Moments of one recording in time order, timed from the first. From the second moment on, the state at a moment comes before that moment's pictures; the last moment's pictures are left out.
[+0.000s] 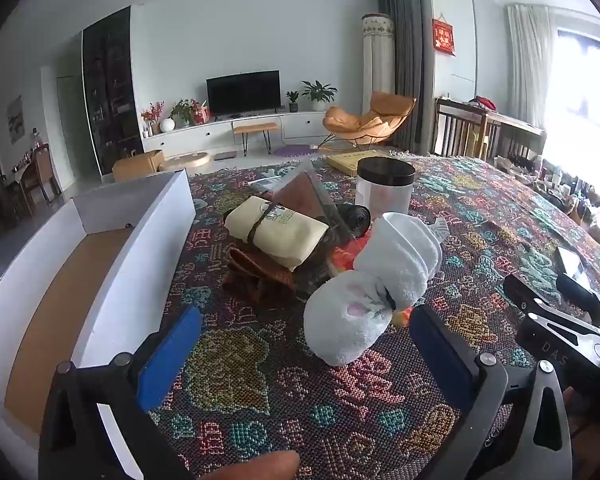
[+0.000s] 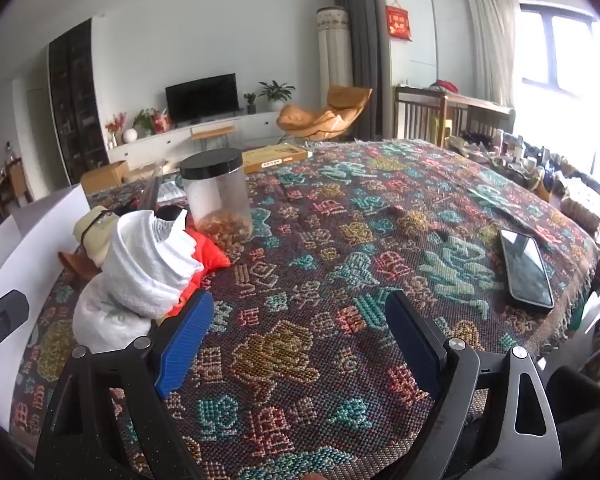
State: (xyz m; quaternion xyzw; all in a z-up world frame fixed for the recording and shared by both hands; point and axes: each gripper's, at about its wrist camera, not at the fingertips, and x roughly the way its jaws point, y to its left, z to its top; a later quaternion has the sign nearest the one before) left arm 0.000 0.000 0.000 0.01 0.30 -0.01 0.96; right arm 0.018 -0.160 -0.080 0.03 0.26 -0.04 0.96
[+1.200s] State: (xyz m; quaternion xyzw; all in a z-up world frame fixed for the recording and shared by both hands) left arm 0.005 0.000 -0.029 0.03 0.35 0.01 0.94; right arm 0.020 -0.157 -0.082 0.03 0.27 -0.03 0.96
